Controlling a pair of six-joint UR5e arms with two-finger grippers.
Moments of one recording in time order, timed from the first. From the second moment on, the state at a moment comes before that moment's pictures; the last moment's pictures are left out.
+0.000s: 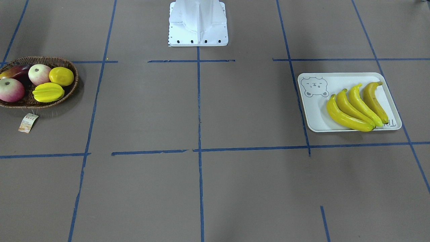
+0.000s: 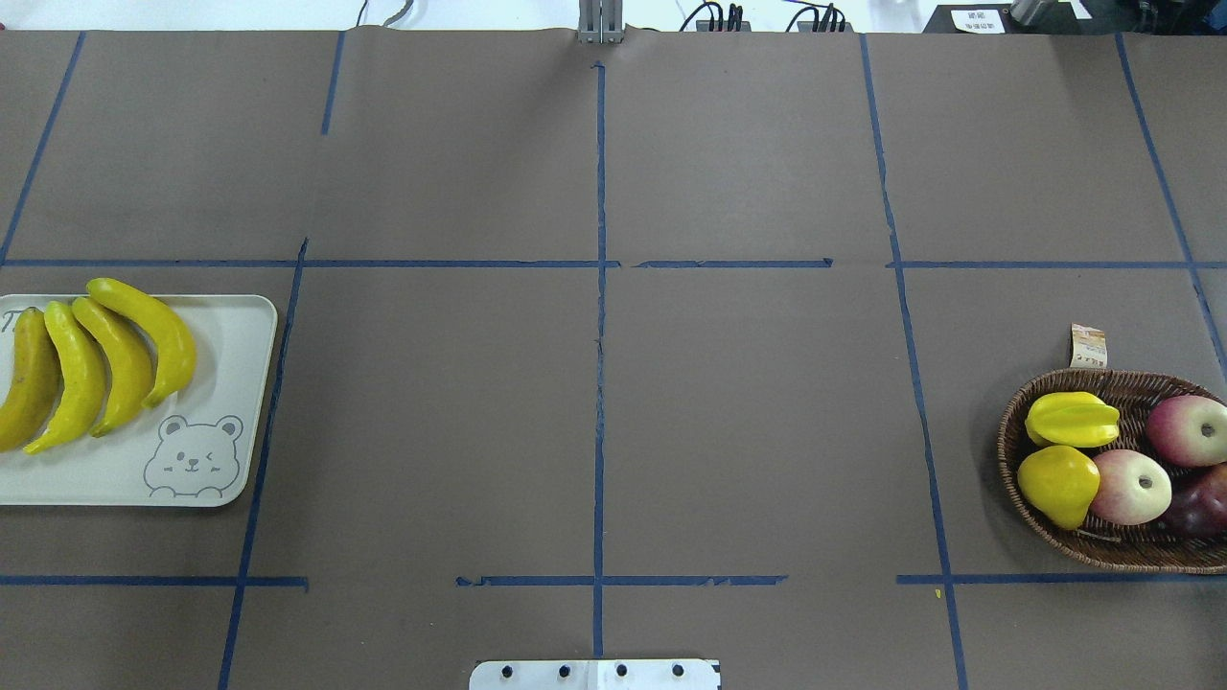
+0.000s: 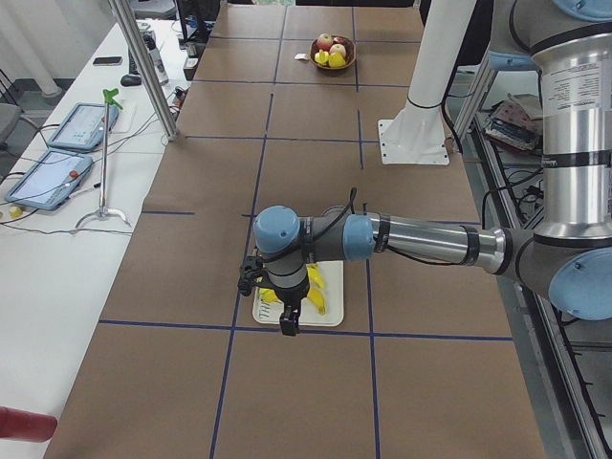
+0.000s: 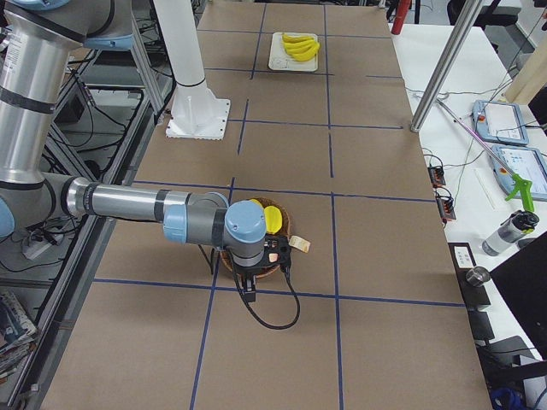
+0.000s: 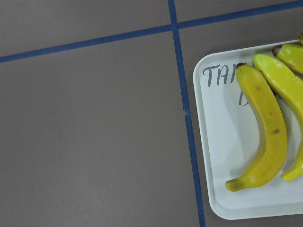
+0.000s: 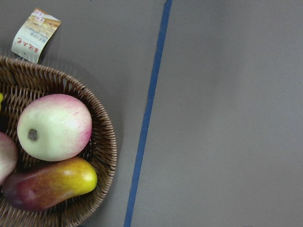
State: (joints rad) left arm -1.54 -1.43 -1.82 -1.35 -2.28 0.17; right arm 1.57 -1.94 1.88 -1.56 2.33 -0.18
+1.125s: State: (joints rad) left arm -1.55 -1.42 -1.82 -1.43 -2.33 0.18; right arm 1.58 -1.94 1.87 -1.54 2.34 -0.13
